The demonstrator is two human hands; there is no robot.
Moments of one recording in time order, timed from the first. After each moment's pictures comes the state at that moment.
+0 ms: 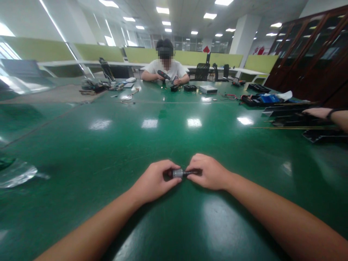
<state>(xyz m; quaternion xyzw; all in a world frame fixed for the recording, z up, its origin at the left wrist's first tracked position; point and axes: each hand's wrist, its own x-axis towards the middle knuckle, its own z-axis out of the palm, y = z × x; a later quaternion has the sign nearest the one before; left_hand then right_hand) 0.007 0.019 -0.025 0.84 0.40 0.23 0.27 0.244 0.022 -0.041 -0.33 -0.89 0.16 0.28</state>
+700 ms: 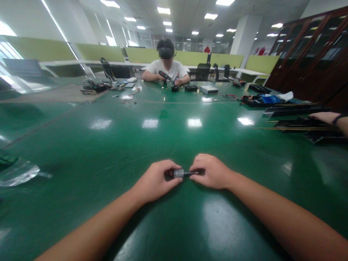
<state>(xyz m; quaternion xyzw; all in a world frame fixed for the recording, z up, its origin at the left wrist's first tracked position) 0.007 0.019 -0.026 0.85 0.40 0.23 0.27 0.250 0.023 -0.041 -0.33 -0.89 0.16 0.27</state>
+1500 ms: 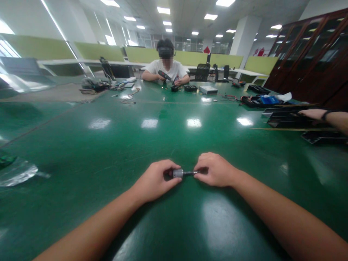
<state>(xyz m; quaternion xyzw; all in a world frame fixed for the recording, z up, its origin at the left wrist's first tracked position) 0.006 0.019 -0.026 0.85 0.40 0.23 0.27 0.260 0.023 -0.031 -0.36 -0.90 0.13 0.22</state>
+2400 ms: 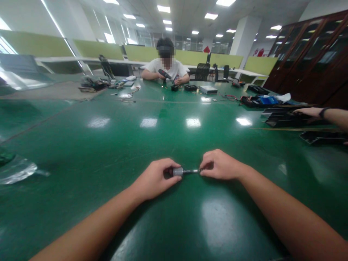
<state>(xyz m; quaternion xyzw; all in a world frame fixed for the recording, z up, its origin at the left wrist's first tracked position) 0.005 0.020 -0.028 0.84 0.40 0.22 0.28 0.280 0.031 -0.019 -0.39 -0.89 0.21 0.15</state>
